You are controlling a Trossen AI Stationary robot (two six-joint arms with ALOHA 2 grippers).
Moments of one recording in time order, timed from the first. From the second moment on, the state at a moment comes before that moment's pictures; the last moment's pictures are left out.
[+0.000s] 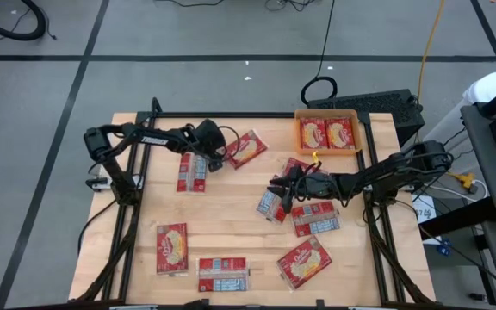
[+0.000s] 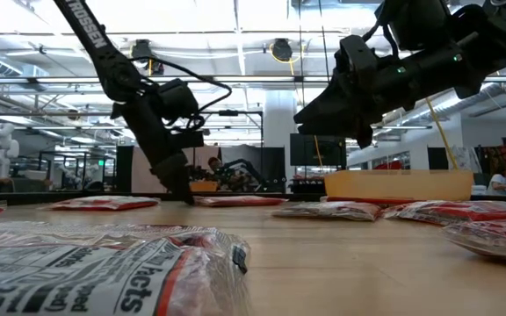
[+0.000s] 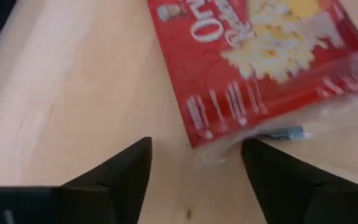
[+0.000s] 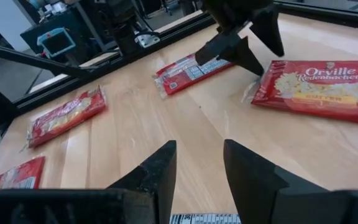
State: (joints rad) left arm 0.56 1.72 0.78 -0.03 0.05 0.27; right arm 0.09 1.47 0.43 0.71 0.28 0.46
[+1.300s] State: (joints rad) left arm 0.07 1.43 0.78 0.08 -0.27 0.96; right arm -0.21 1.46 0.92 -0.08 -0.03 -0.16
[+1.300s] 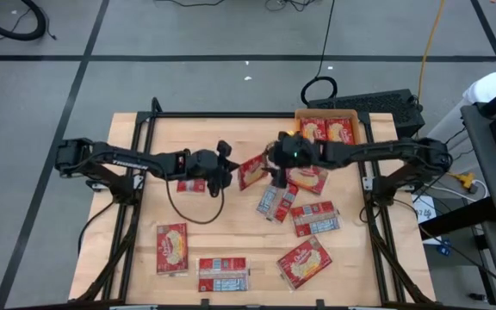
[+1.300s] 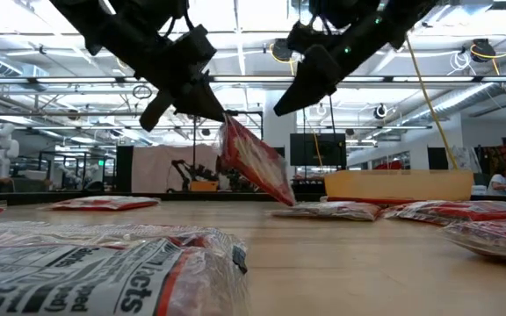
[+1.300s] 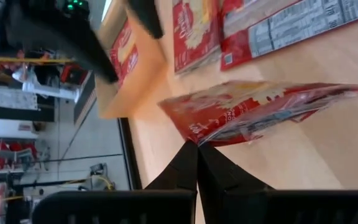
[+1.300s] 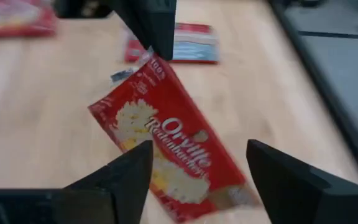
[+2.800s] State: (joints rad) left arm 0.02 1.43 0.78 -0.10 -0.69 0.18; right arm -0.13 1.52 0.89 -0.21 0.05 0.10
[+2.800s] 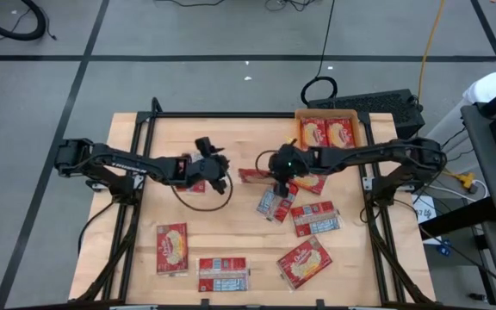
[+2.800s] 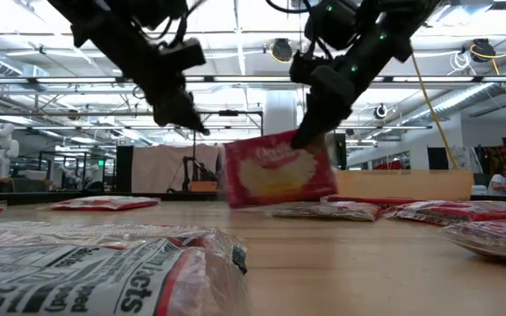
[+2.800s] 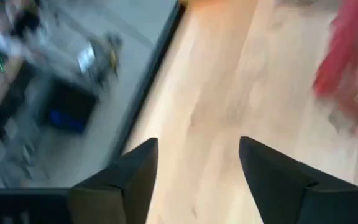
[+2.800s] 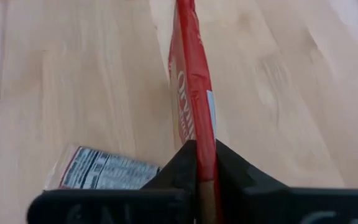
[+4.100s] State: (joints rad) left arm -0.02 1.43 0.39 1.13 -0.22 -0.14; right arm 0.23 1.47 0.66 0.99 0.68 -0.03
